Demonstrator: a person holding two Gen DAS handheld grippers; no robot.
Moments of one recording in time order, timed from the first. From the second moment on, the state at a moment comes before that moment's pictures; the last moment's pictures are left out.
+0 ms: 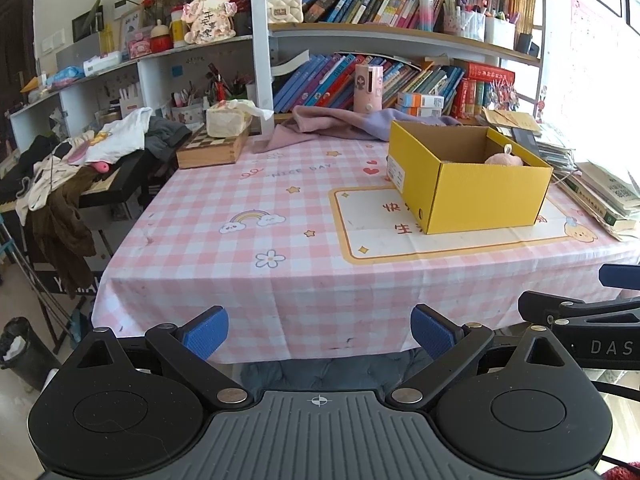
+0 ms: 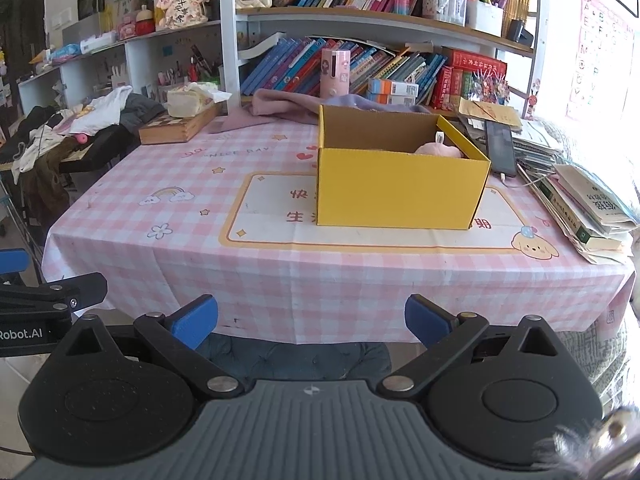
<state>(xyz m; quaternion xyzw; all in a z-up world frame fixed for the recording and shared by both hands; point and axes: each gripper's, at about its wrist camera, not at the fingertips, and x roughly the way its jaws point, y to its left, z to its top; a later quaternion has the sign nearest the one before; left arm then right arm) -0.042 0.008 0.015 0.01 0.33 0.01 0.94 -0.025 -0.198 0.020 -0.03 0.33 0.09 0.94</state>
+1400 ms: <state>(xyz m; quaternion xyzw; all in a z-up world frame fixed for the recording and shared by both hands) -0.030 0.010 0.007 0.01 0.35 0.01 0.94 -0.016 -0.194 0.014 -0.03 0.34 0.08 0.94</state>
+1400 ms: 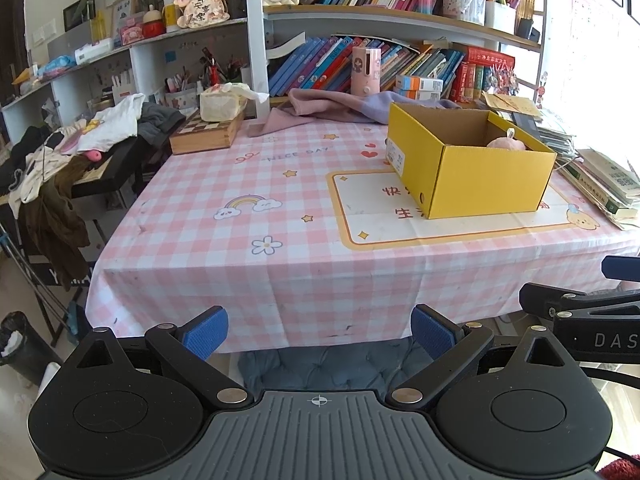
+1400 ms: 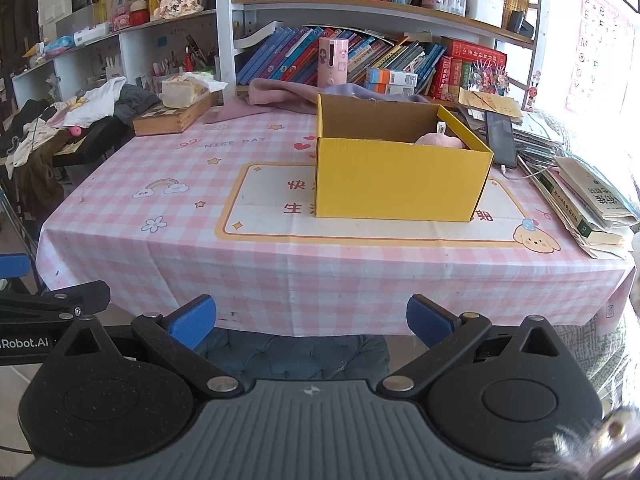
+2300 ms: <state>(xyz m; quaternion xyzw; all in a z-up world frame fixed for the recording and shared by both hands) -0.029 0.020 0.006 0.01 0.35 0.01 0.94 -0.013 -0.187 0.011 -0.04 0.34 0.09 0.93</state>
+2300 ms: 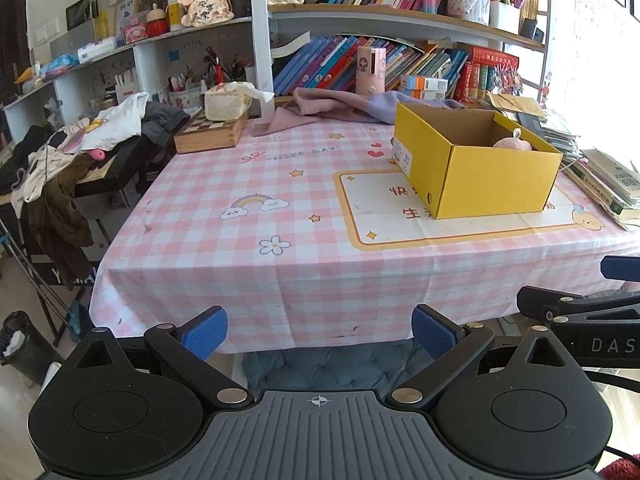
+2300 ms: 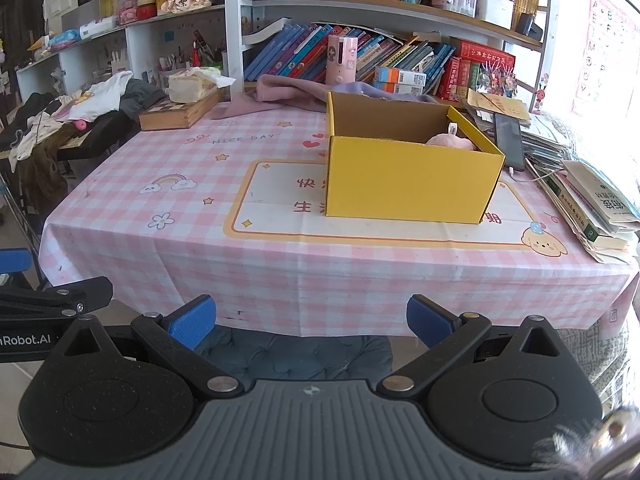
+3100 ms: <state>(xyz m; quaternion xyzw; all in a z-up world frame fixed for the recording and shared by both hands) -0.020 0.018 0.001 0.02 0.35 0.00 0.94 -0.004 -0.187 0.007 -0.04 0.35 0.09 0.93</state>
